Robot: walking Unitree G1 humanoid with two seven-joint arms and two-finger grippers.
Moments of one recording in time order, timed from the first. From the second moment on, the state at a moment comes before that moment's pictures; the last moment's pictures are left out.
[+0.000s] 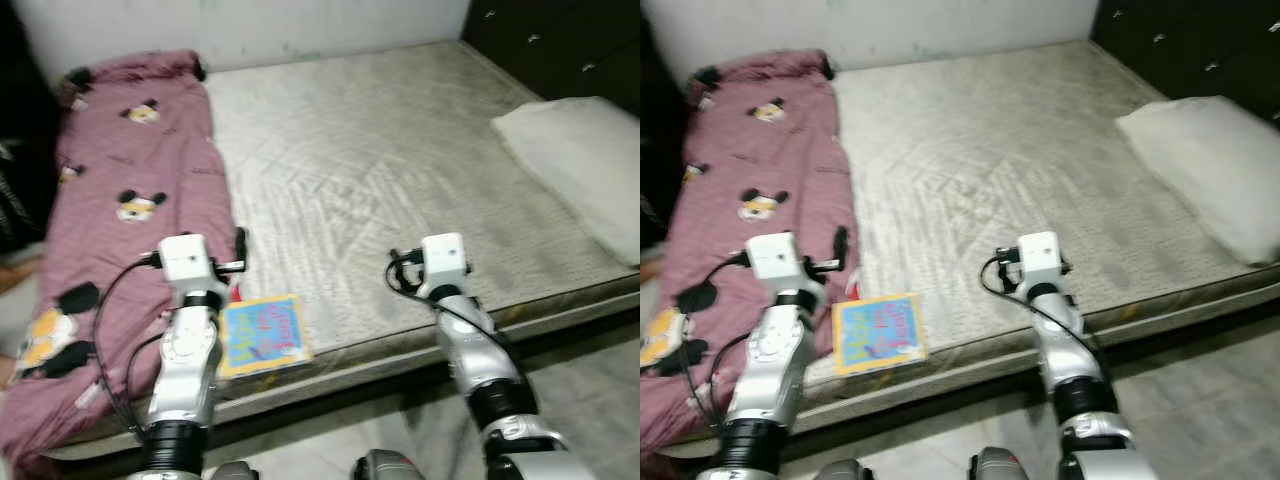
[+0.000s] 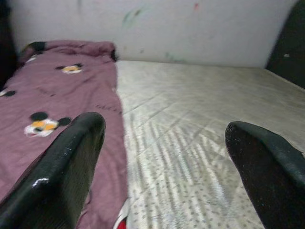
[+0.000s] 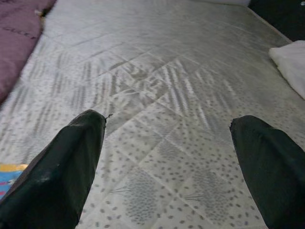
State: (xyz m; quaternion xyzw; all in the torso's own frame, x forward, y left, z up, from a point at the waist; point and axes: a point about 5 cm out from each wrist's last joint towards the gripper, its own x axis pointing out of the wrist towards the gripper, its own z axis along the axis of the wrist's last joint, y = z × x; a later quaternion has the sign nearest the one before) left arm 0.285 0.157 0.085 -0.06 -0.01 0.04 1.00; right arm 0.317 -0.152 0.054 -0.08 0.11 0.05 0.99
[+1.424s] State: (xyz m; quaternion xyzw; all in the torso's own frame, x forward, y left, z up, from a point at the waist) left arm 0.284 0.158 0.082 -0.07 0.00 0.05 1.00; right arm 0.318 -0.145 0.054 -0.08 0.11 0.07 0.99
